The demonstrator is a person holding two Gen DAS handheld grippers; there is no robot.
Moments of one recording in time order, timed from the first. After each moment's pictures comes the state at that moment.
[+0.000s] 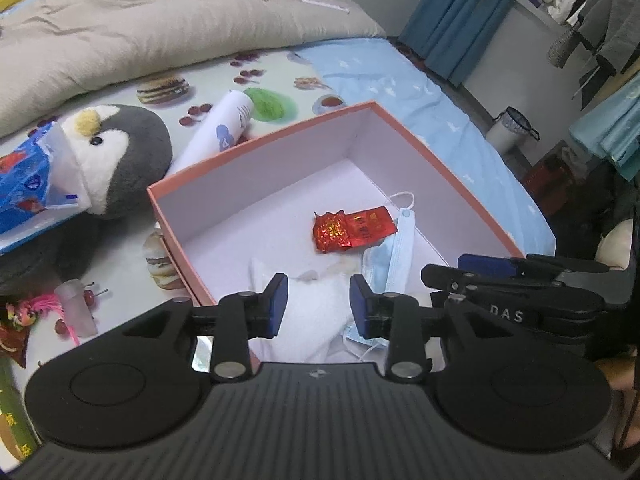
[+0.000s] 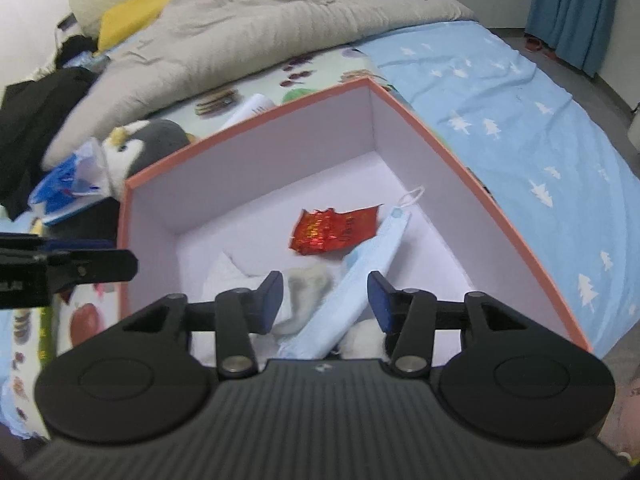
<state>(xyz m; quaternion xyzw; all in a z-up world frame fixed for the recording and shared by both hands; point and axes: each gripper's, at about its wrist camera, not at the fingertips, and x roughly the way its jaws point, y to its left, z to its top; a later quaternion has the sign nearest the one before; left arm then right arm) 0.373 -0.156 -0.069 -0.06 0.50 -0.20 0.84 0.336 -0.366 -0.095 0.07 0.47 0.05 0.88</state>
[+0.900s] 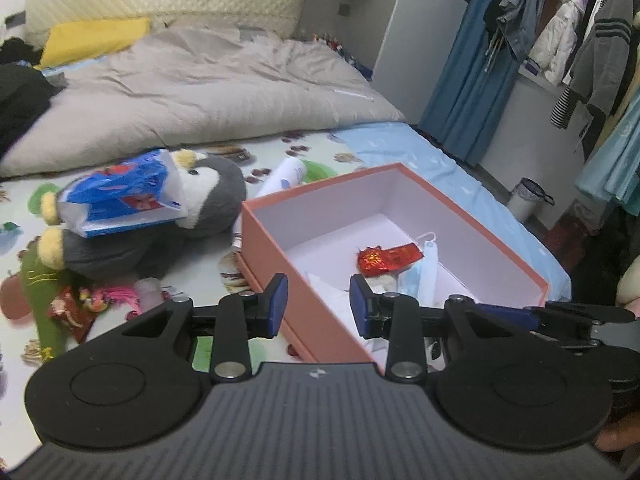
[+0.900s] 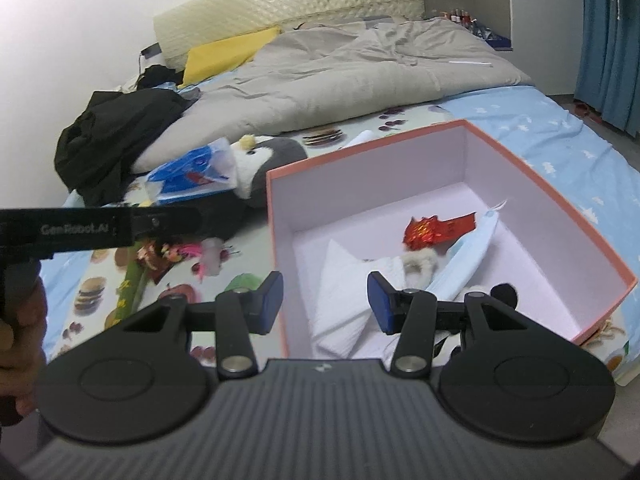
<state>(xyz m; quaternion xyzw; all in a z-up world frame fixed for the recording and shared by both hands) 0.245 -0.083 -0.048 -0.06 0.35 -0.15 0.92 0.222 -0.296 -0.075 0.06 0.36 0.14 0.92</state>
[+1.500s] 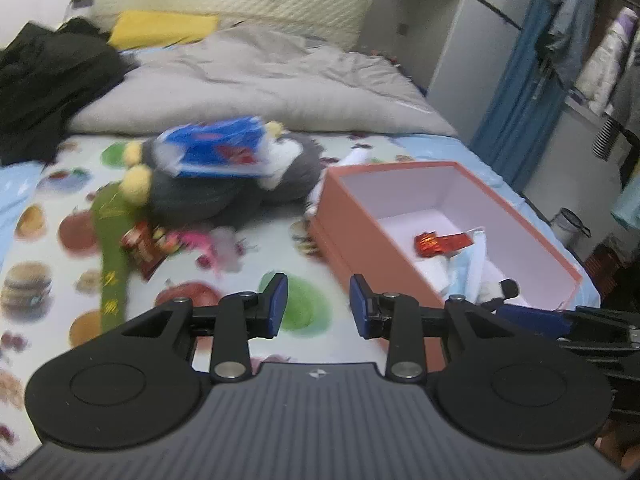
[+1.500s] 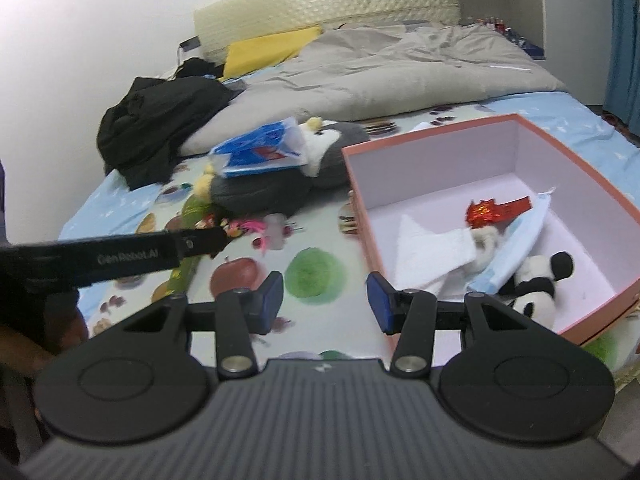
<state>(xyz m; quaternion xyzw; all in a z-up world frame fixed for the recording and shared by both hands) 0.169 -0.027 -0.076 -0.10 0.35 -0.06 0.93 0.169 -0.239 -0.079 0.05 0.35 0.19 0.92</state>
